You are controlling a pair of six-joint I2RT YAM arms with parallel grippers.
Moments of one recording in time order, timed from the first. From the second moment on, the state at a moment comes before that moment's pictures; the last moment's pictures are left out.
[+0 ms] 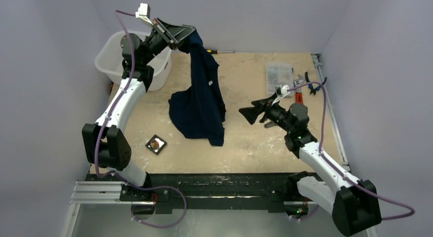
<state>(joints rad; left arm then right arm) -0.15 1.60 1.50 0.58 0.65 -1.37 0.31 0.93 0.54 0.42 -0.47 0.43</state>
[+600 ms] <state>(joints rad) -0.15 1.55 1.50 0.39 0.74 -1.17 0.44 1.31 0.41 0.87 -0.42 0.26</state>
